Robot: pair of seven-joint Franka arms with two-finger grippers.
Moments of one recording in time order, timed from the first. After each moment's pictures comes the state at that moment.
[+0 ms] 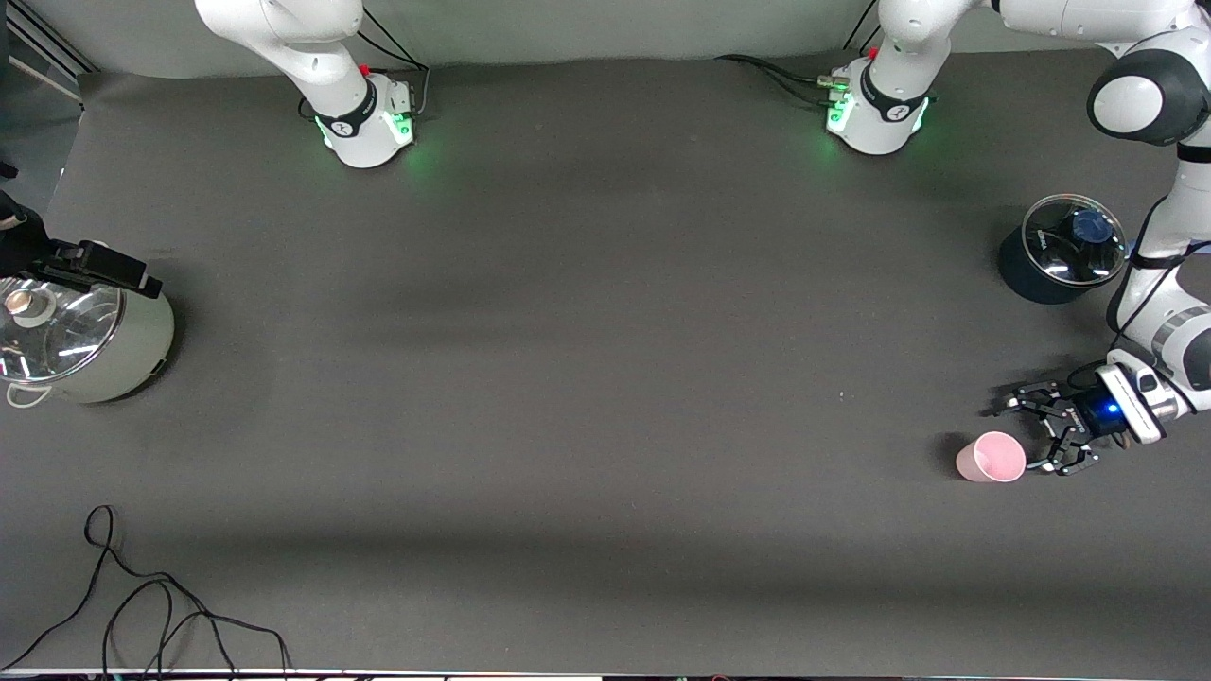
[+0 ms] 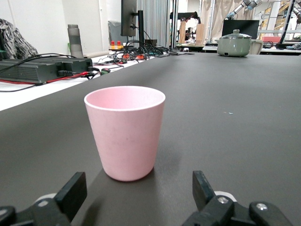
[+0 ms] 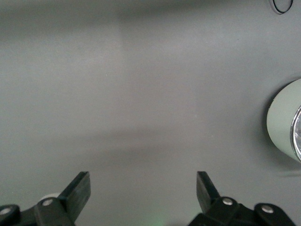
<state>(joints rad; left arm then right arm) 0.70 1.11 -0.18 -1.34 -1.07 1.68 2.43 -0.05 0.04 -0.04 -1.56 0.09 1.53 0.06</state>
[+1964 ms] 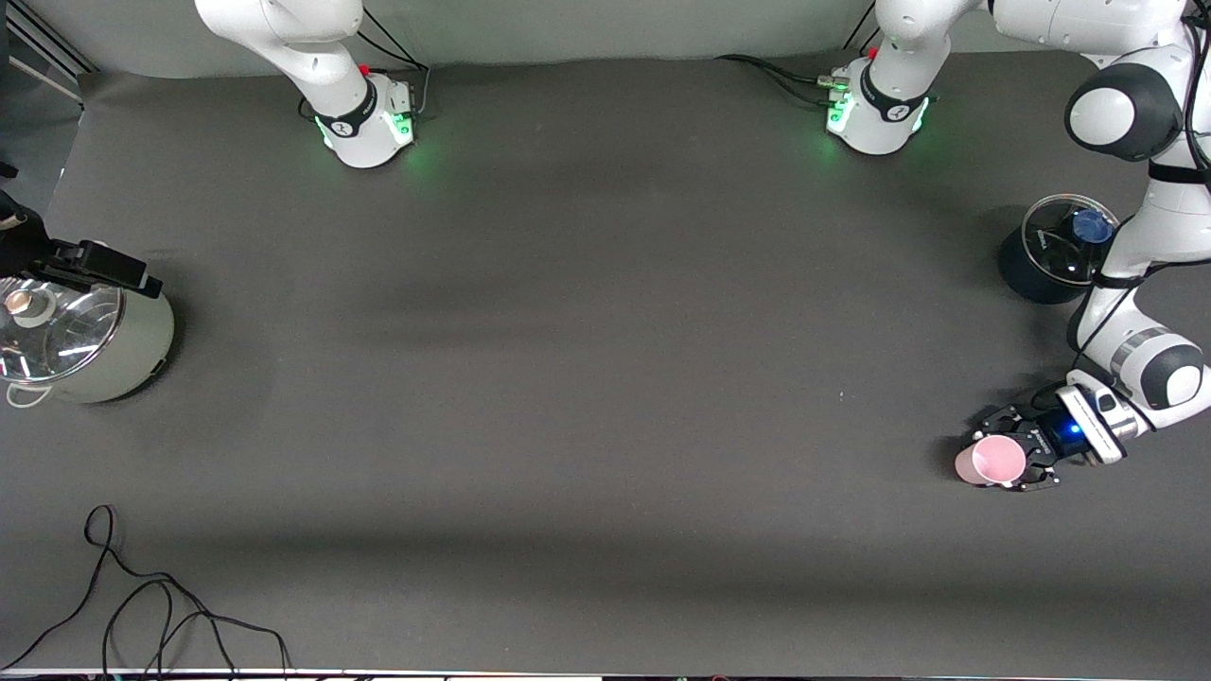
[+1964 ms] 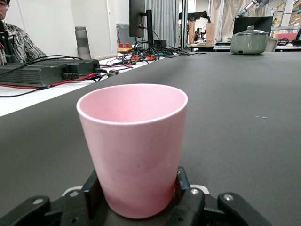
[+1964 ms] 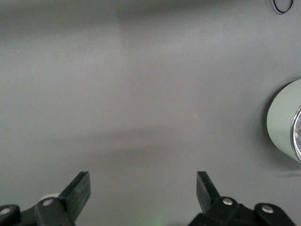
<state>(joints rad) 0.61 1.14 -0.18 -1.34 -1.18 1.78 2.48 -0.05 0.04 -0.04 -1.56 0.09 1.53 0.06</state>
